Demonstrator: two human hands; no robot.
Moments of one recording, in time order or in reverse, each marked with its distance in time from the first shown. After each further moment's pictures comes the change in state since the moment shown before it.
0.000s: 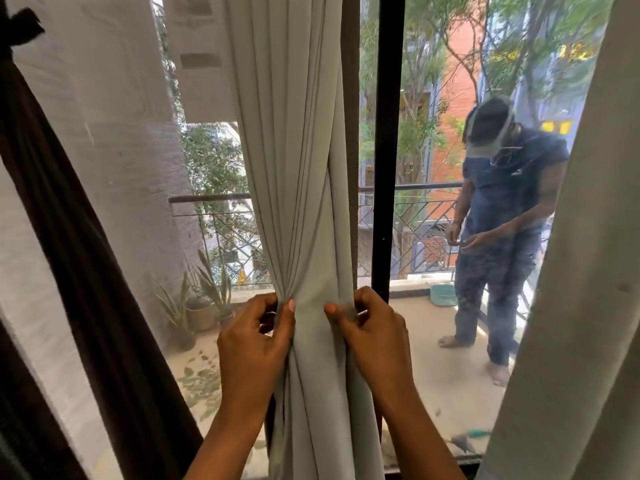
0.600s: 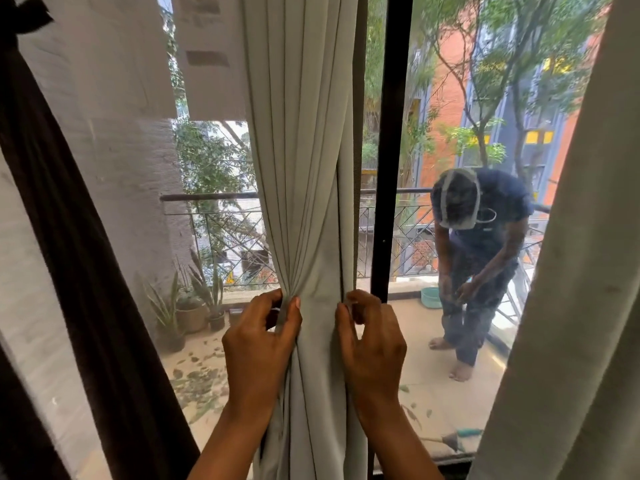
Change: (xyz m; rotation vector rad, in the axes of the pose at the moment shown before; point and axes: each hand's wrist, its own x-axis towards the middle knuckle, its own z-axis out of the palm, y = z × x) left_hand 0.003 -0.011 -0.008 0.013 0.031 -0.039; right_hand -0.018 -0.002 0.035 -0.162 0.509 -0.409
